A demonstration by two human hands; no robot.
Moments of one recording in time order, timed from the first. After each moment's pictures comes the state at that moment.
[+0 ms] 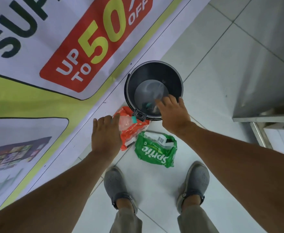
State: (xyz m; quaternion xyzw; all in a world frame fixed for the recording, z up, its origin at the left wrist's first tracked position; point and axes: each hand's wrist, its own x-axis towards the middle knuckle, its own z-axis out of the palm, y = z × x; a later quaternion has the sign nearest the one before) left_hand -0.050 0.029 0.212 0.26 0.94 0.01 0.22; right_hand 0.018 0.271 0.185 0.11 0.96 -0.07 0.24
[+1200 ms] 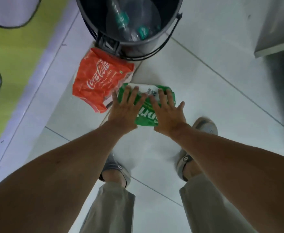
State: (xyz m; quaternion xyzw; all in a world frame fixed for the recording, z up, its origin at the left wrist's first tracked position) left_hand 0.081 0.042 -0.008 0.50 0.81 -0.10 0.29; right_hand 0.203 0.190 0.003 0.15 0.91 -0.11 0.38
